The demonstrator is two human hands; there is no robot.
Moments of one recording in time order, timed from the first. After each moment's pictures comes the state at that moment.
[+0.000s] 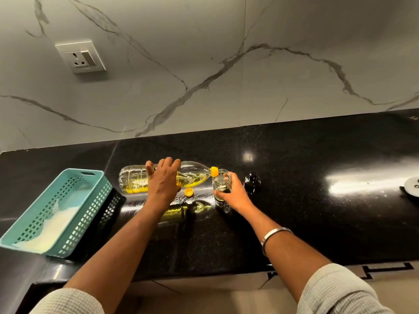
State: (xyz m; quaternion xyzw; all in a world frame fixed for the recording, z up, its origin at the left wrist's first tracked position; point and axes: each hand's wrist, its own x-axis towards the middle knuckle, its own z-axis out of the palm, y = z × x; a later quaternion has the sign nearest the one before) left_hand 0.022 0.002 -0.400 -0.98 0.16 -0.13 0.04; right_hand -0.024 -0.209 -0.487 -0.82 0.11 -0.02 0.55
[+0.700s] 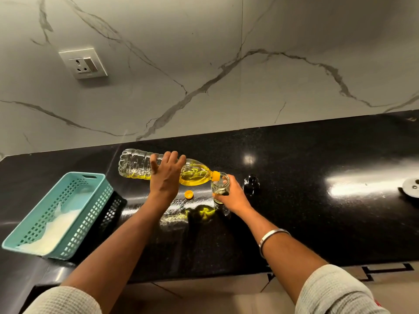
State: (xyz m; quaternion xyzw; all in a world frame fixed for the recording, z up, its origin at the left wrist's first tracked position) left_hand 0.019 -0.010 -0.376 -0.95 0.19 -0.20 0.10; right_hand -0.027 -0.206 -0.484 -0.82 0.11 -0.04 0.56
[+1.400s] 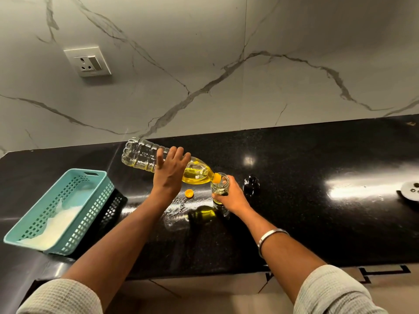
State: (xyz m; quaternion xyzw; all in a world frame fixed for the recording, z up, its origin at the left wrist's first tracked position) left_hand 0.006 -0.020 -0.356 -0.95 0.19 -0.17 0.18; right_hand -0.031 -0.203 -0.479 -0.83 0.11 -0.02 0.55
